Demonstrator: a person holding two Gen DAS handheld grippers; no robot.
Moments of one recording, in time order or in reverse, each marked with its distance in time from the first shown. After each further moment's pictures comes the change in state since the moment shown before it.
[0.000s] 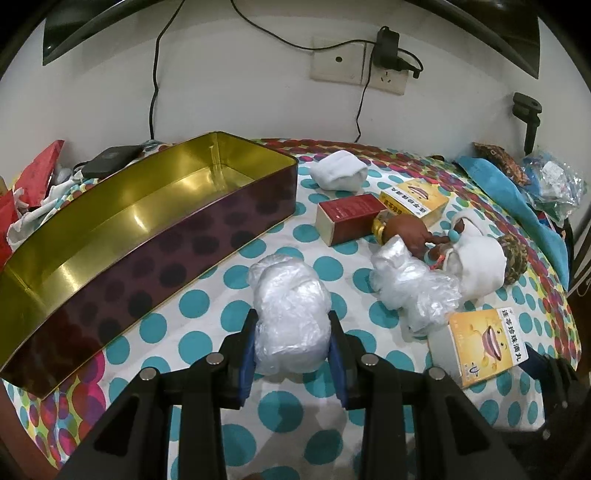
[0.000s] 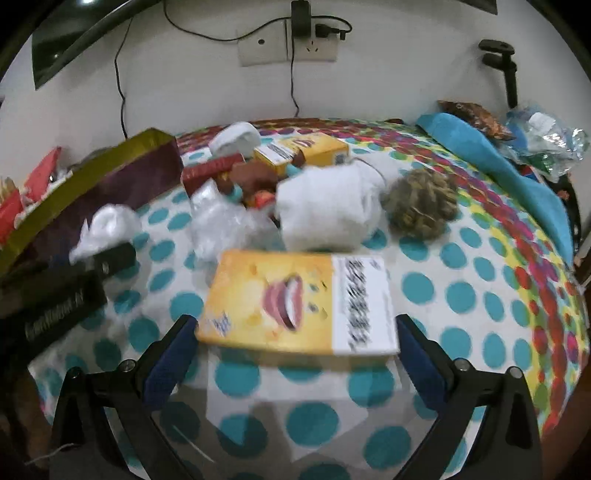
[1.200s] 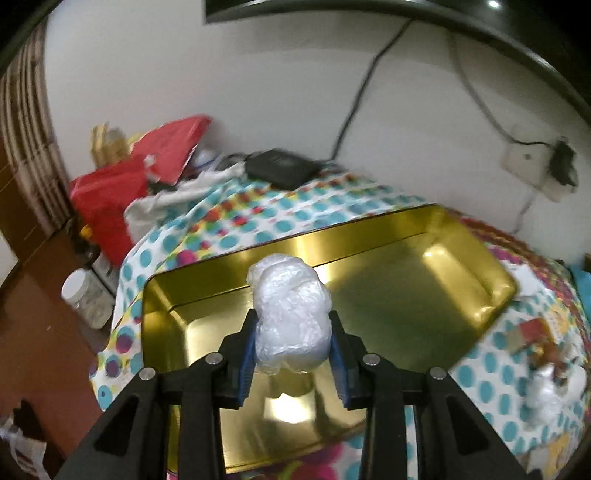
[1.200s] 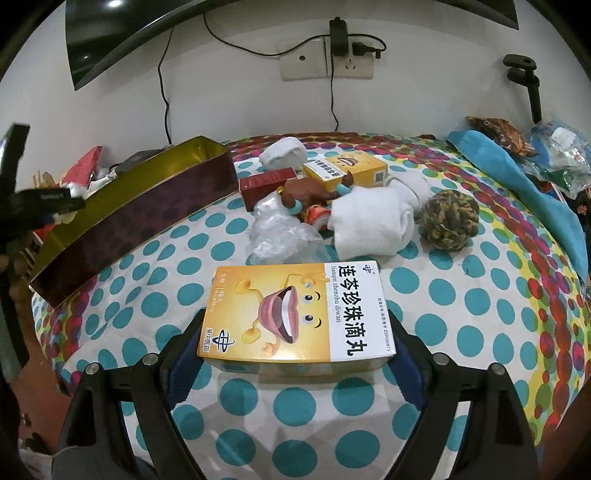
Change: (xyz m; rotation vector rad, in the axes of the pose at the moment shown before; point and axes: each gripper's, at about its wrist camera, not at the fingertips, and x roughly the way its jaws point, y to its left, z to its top) left arm -0.033 0.176 0.041 -0.303 -0.051 0.341; right arm -0.033 0.016 -0.005 -0.060 -0.025 0.117
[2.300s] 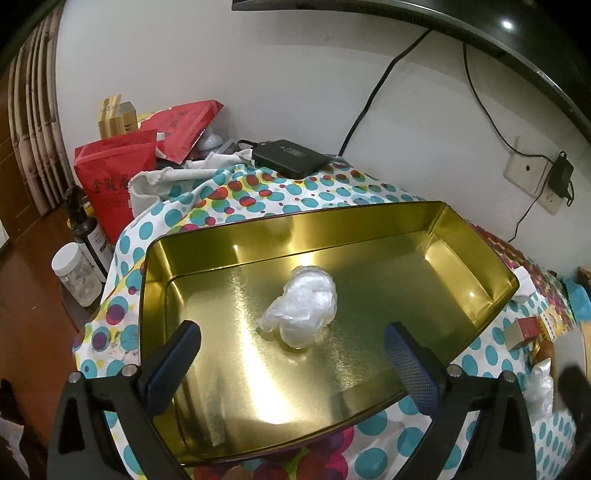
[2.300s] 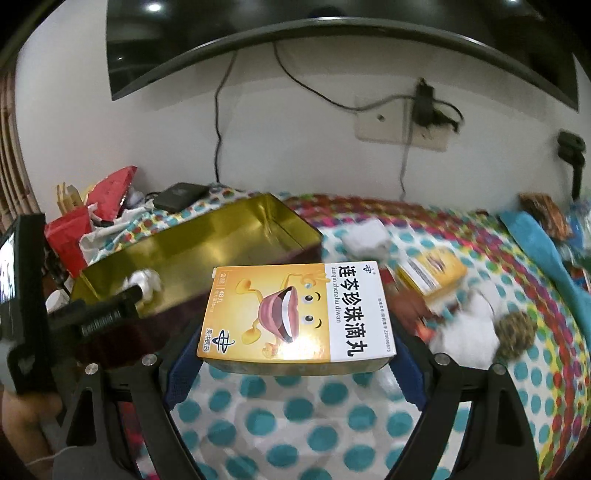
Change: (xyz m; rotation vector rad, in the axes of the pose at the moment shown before) left arm 0.000 0.018 -0.025 -0.069 -0.019 -0.069; right arm 0.004 0.095 0.079 -0.103 -0.123 0.049
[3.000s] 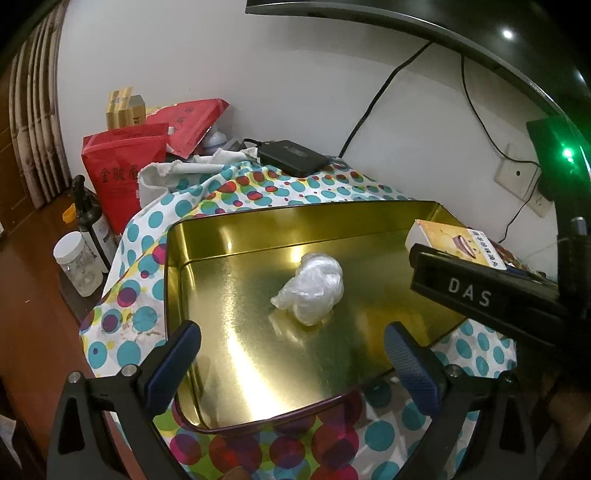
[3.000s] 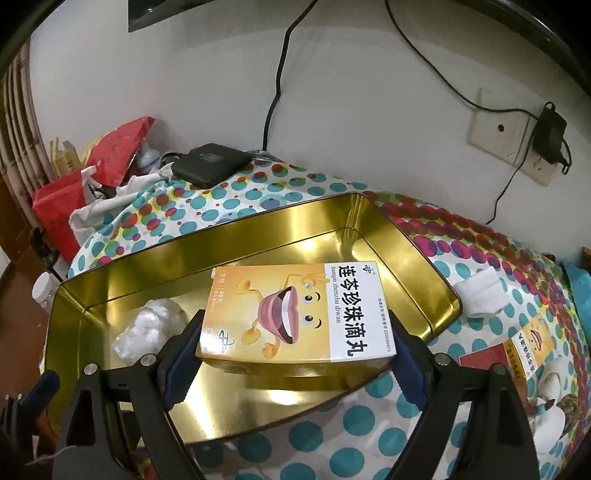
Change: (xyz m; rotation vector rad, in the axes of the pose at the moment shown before) left arm -0.017 0.016 -0.015 -0.023 -0.014 -0.036; right arm 0.114 0.086 0.053 -0.136 0.158 0.044
